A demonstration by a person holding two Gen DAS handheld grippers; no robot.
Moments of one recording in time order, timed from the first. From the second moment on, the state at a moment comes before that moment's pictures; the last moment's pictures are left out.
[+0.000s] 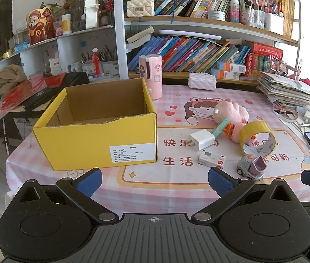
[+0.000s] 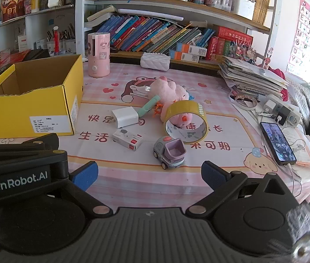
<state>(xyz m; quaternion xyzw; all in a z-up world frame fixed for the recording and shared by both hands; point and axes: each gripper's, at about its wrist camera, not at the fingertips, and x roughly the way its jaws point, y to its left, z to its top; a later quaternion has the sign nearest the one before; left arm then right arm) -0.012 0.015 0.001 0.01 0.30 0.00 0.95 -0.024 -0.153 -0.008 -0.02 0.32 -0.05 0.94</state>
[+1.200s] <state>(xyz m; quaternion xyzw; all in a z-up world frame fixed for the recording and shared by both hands) -0.008 0.016 -0.002 0.02 0.30 0.00 0.95 -0.028 -0.166 -0.010 0.00 0.32 -0.06 0.95</state>
